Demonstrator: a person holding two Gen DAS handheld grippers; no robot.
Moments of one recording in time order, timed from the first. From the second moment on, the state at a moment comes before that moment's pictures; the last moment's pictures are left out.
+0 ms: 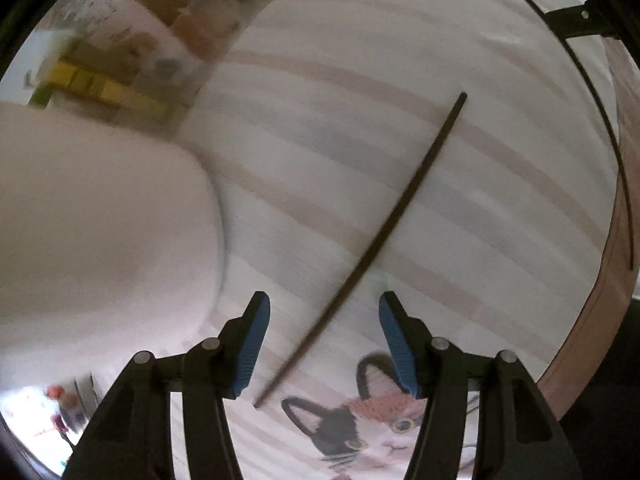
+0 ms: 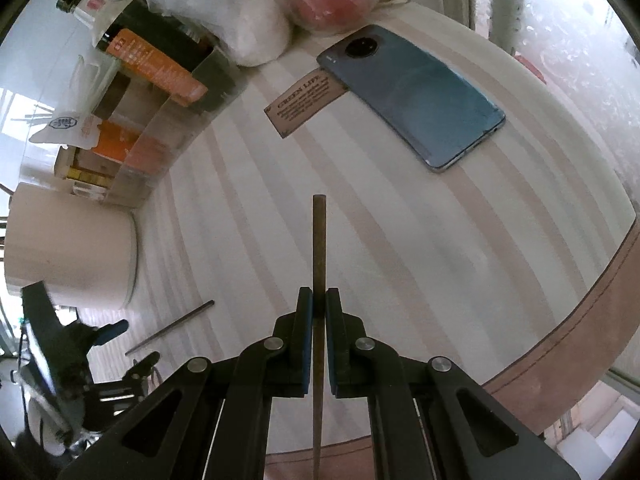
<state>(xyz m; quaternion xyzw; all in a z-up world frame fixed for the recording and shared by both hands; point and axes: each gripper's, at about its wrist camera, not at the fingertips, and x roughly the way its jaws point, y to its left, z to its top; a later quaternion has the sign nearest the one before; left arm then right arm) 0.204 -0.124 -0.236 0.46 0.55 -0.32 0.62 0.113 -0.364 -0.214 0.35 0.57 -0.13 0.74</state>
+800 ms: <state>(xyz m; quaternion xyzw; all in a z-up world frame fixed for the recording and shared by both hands) 0.192 -0.125 -0.242 0.26 0.68 -0.28 0.62 0.108 -0.367 -0.221 0.37 0.57 -0.13 0.72</state>
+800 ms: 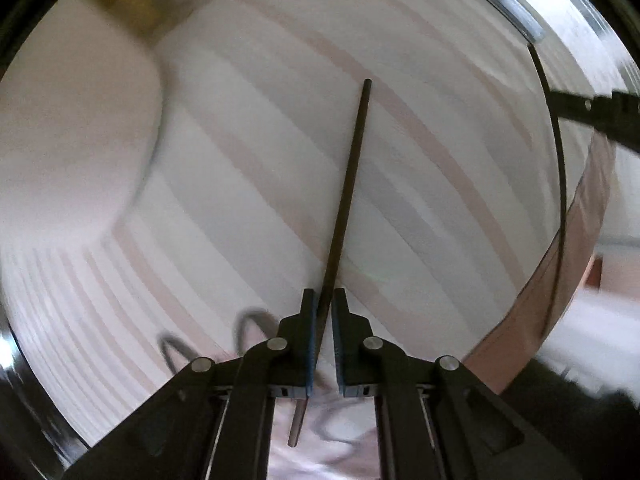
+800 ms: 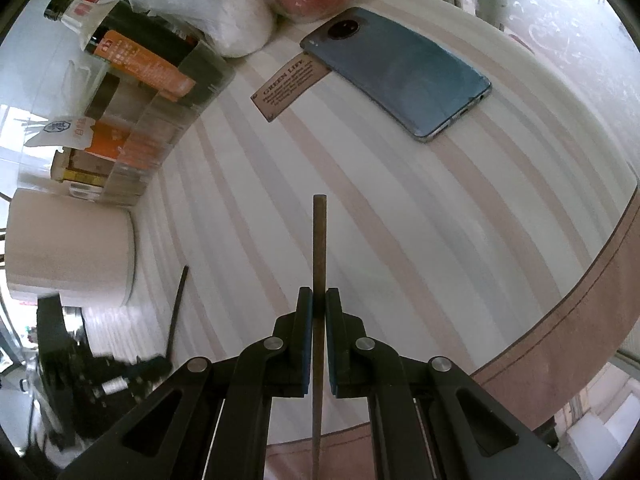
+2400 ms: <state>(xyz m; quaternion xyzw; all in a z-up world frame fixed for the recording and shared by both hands) 0.216 -0.011 -0.173 0.02 0.62 -0.09 0.78 0.202 -0.204 -0.240 0.11 0.64 0.01 0.76</state>
